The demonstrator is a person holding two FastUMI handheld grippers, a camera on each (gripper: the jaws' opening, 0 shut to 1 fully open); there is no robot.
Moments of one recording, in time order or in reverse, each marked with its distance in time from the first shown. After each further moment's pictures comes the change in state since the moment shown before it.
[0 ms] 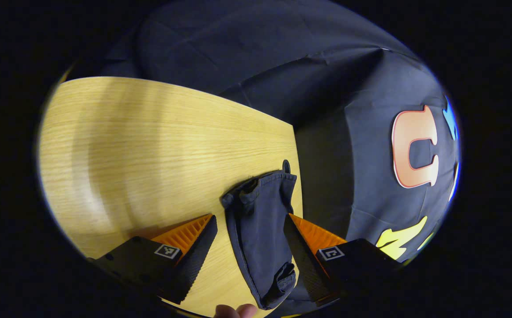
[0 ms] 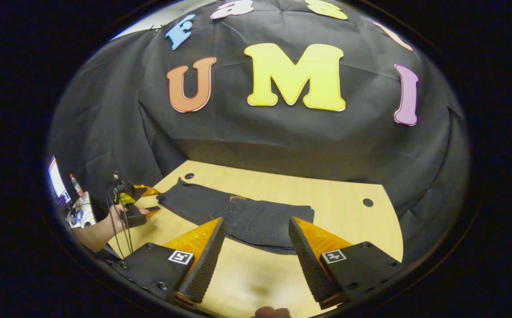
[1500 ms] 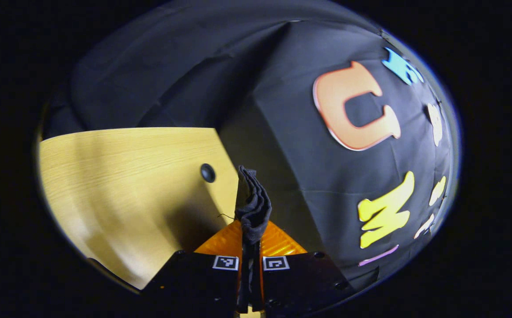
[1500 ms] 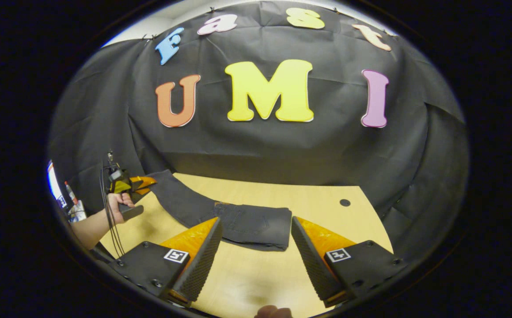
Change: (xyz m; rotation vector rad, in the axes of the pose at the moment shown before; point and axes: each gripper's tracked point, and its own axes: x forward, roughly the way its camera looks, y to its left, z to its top) left arm -0.039 -0.159 -0.050 0.336 -0.031 -0.281; right arm -0.064 -0.024 -0.017 0.083 -0.133 -0.093
